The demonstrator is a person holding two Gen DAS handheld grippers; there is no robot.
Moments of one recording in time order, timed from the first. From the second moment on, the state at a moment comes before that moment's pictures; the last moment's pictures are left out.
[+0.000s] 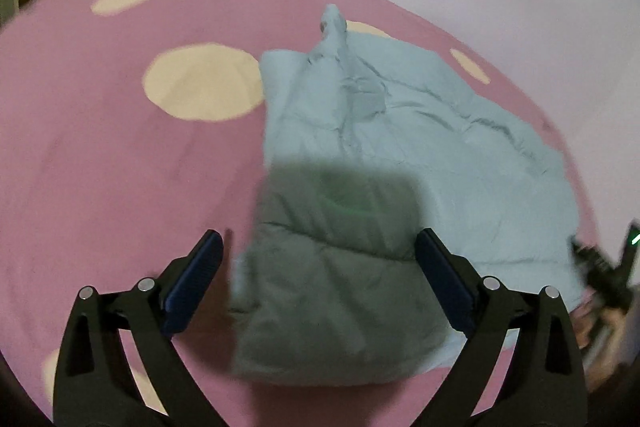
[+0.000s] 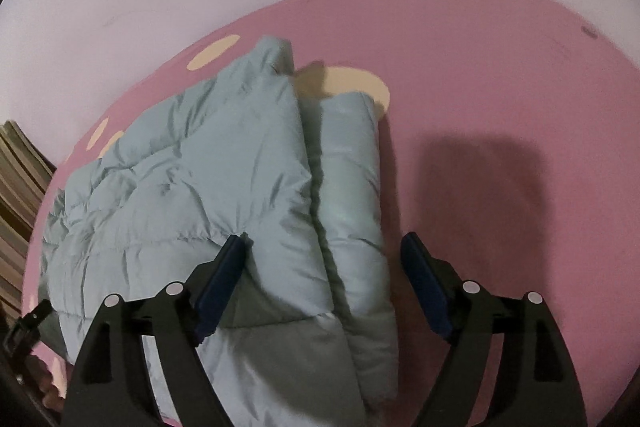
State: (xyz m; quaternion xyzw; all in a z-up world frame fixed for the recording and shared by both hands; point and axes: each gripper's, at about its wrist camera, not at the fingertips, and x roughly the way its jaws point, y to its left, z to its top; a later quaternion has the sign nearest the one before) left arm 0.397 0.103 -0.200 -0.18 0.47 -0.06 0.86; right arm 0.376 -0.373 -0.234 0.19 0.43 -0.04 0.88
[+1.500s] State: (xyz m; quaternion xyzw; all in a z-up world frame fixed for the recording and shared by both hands) left arm 0.202 0.179 -0.172 -0.18 0.44 0.00 0.88; right arm 0.231 -0.256 -0.222 0.18 0.43 0.07 0.88
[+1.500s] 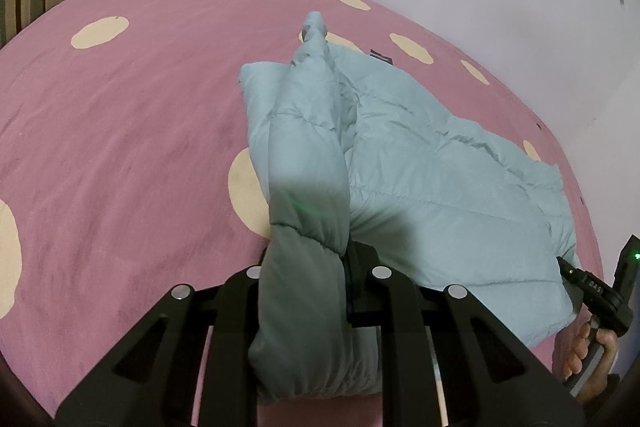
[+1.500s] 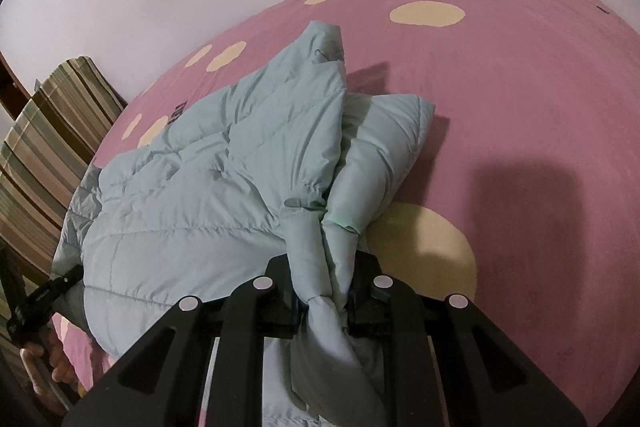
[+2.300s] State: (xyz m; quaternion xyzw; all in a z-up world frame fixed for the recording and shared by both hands) left arm 0.191 0.199 -0.171 -0.17 0.44 0.04 0.88; right arm 0.207 -0.265 -0.198 0.15 0.41 0.03 0.90
